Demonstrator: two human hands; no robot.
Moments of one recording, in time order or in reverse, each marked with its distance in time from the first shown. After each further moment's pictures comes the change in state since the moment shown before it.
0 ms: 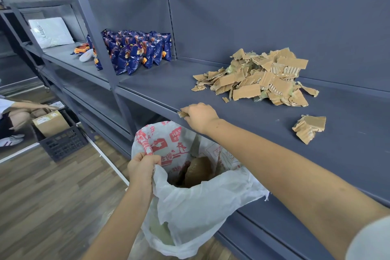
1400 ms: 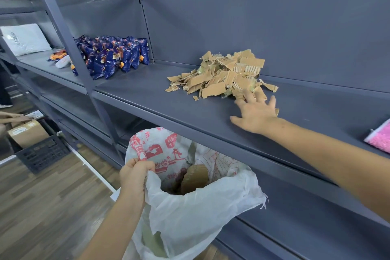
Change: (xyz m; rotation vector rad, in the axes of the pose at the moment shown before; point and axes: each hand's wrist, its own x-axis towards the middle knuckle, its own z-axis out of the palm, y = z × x) left_hand -0.059 -0.023 0.022 0.018 -0.077 0.035; right_hand -0.139 0.133 -0.048 -0.144 -0.030 0.390
